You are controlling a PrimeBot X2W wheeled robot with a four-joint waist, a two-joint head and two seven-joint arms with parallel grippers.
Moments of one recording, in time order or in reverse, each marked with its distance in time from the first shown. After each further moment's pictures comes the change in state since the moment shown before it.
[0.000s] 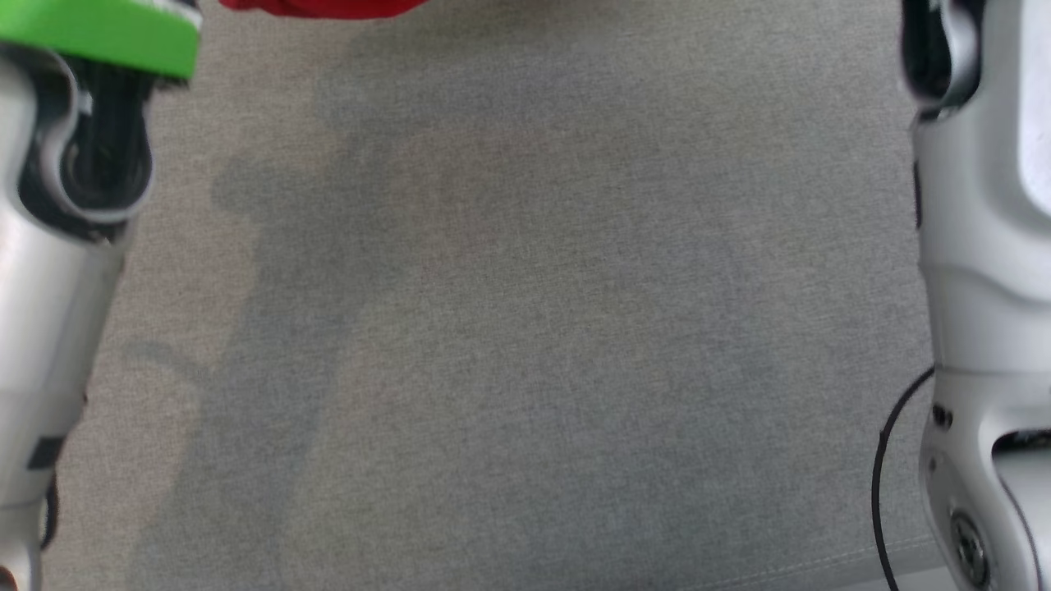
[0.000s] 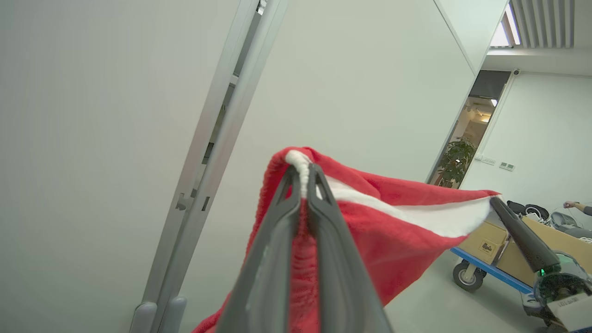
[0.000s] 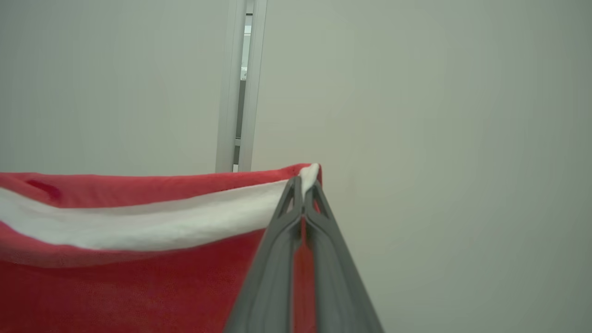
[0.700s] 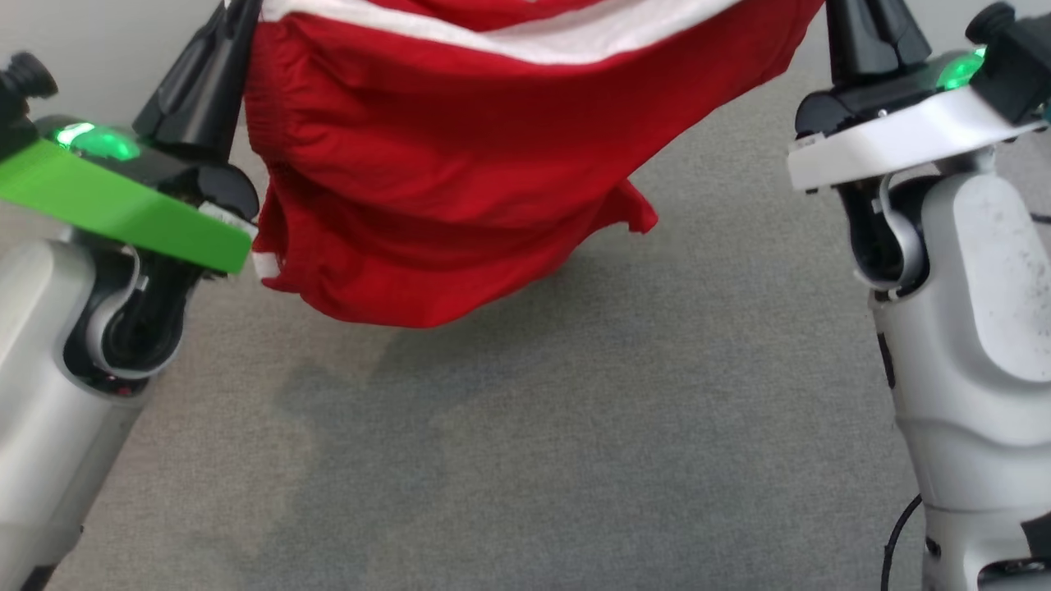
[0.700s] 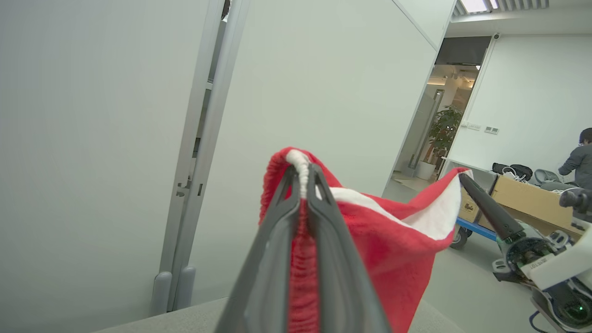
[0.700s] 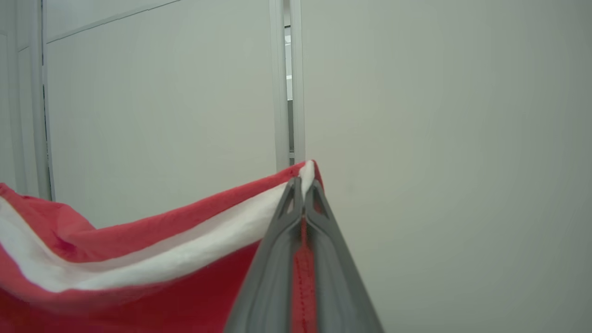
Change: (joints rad) left arm 0.308 0.106 -0.027 -0.211 -0.030 0.000 0.103; right arm 0.372 -0.027 0.078 -0.188 0.211 0.000 0.098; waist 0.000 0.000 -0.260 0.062
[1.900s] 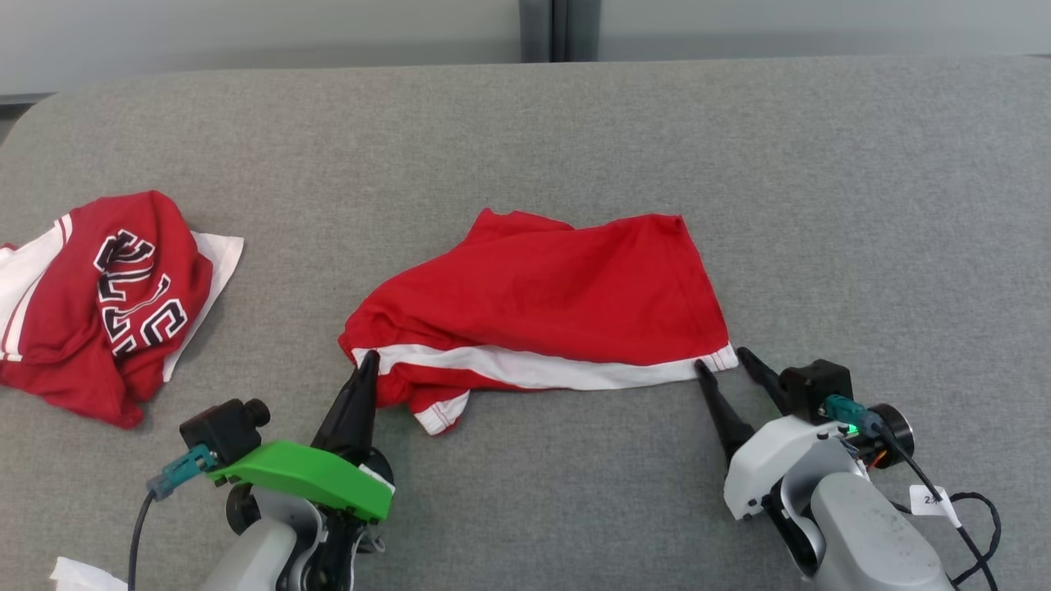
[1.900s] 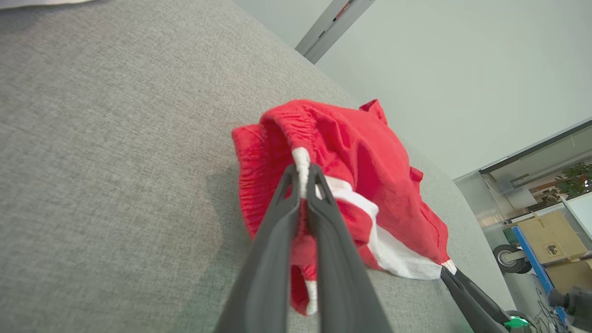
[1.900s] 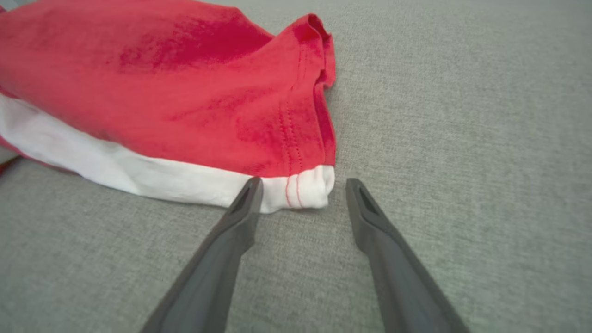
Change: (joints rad) left arm 0.488 -0.325 0.037 0.361 0.044 0.001 -0.106; right arm 0.371 0.031 0.113 0.544 -0.113 0.000 -0.099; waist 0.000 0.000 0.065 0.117
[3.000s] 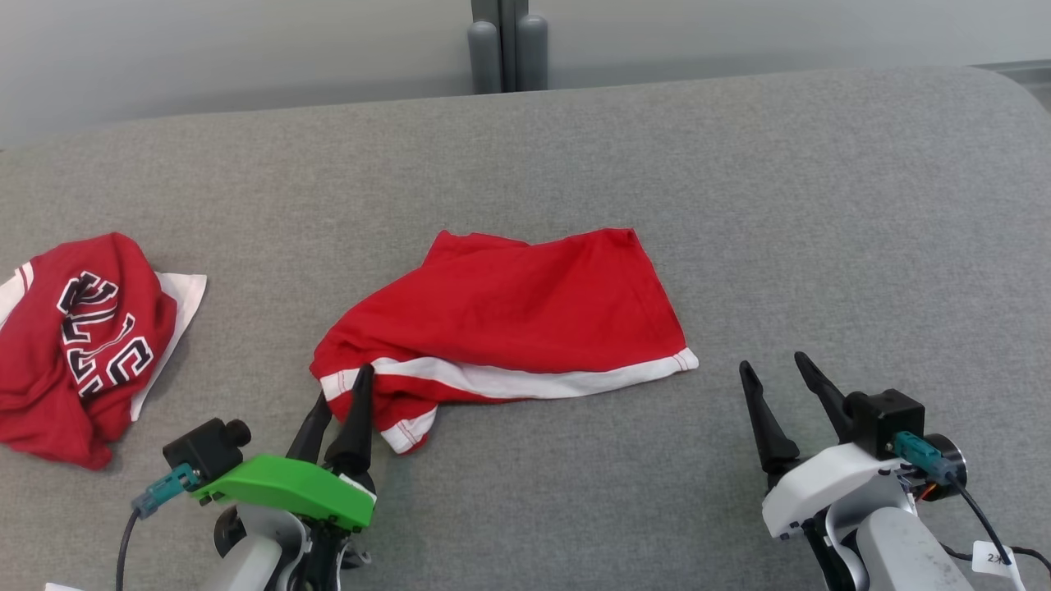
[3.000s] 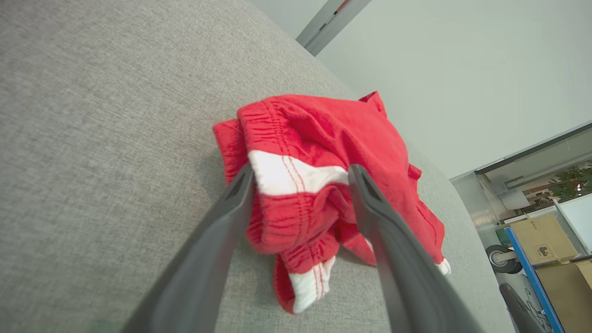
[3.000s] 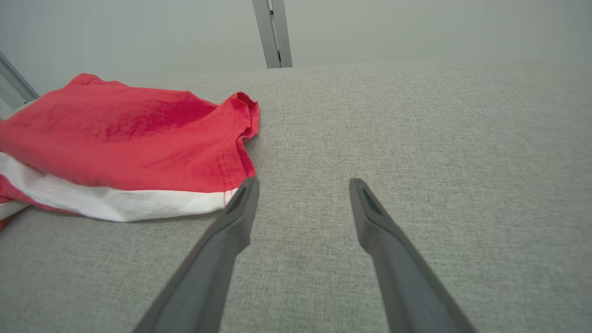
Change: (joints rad) left arm 0.017 -0.007 0.029 0.068 -0.047 0.000 0.000; right arm 0.179 0.000 -0.132 -0.270 0.002 0.000 0.000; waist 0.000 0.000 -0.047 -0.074
